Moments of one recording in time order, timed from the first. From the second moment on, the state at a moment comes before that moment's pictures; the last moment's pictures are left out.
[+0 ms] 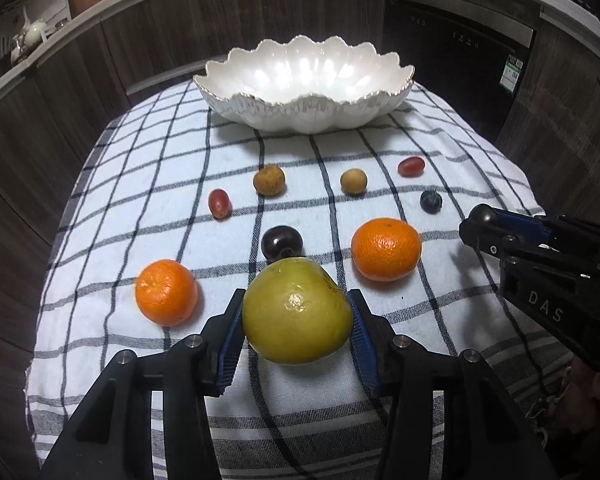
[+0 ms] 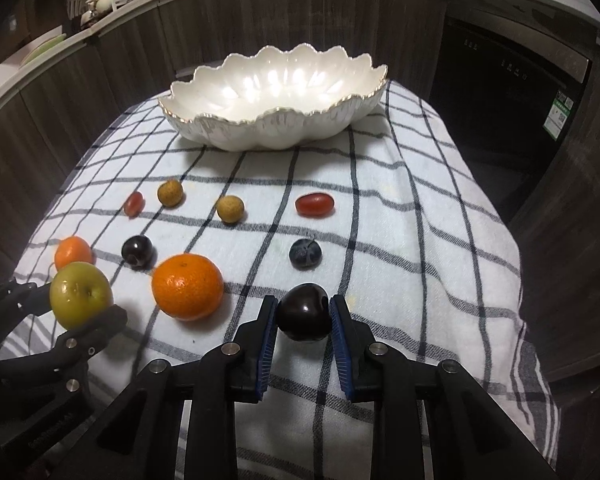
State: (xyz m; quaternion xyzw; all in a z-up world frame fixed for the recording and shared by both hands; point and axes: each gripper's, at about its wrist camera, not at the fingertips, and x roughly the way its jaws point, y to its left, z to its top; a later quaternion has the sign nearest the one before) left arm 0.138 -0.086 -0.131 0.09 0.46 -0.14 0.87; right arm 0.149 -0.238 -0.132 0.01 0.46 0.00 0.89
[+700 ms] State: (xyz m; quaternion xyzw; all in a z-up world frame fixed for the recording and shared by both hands) left arm 0.140 -0.080 -0.098 0.09 0.44 -0.14 0.88; right arm 0.150 -0.237 -0.088 0.01 0.42 -0.01 0.91
